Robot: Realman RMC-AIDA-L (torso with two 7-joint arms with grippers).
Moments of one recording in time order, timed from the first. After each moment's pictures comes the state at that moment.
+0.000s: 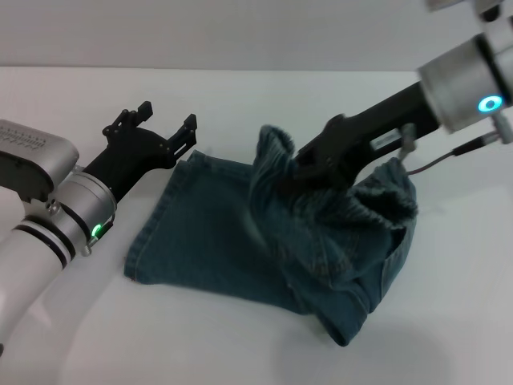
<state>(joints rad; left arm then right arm) -0.59 -2.05 -0.47 -0.20 2.18 0.97 -0.33 0.92 2.04 -1.01 -0.84 -2.17 -1.67 2.00</state>
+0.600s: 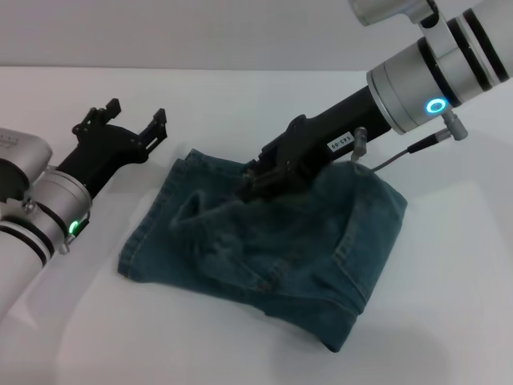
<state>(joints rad) -0.58 -2.05 -0.54 -0.16 2.18 0.97 -0.32 0.98 2.07 -1.08 -0.78 -2.17 -1.56 1.99</state>
